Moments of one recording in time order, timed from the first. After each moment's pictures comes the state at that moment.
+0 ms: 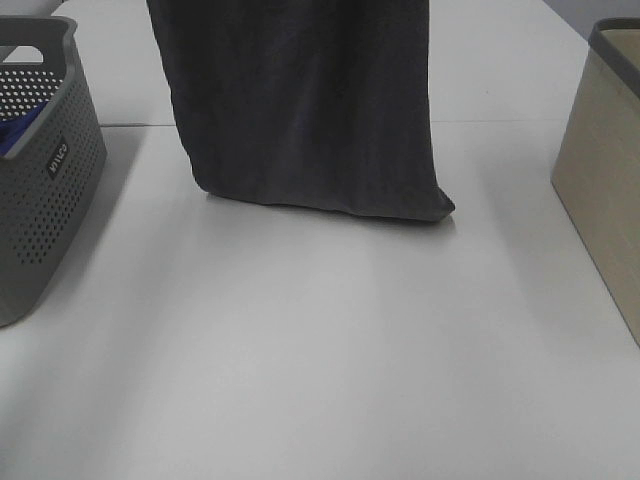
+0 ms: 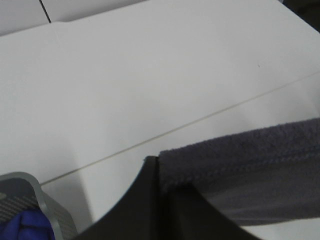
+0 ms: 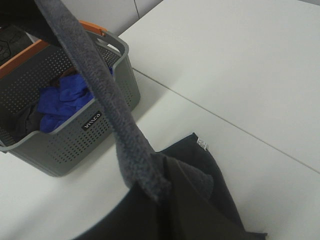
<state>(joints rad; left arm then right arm) -0.30 1.97 -2.51 -0.06 1.22 0.09 0.23 1.80 -2.27 0.49 1.22 -0.24</state>
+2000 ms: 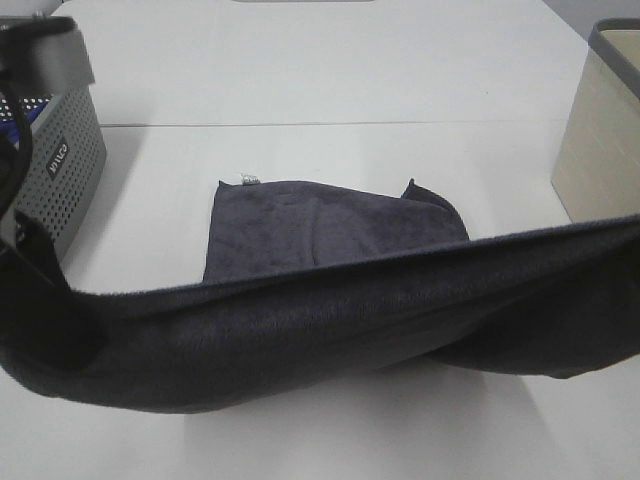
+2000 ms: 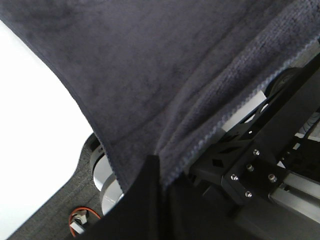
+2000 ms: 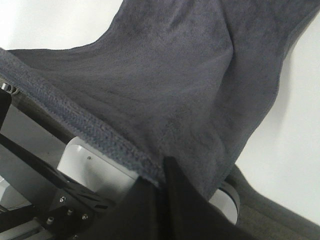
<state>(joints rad) -0.59 1.25 -0.99 -0.40 1.17 0.14 0.24 0.93 -0.92 0.41 1.22 -0.06</state>
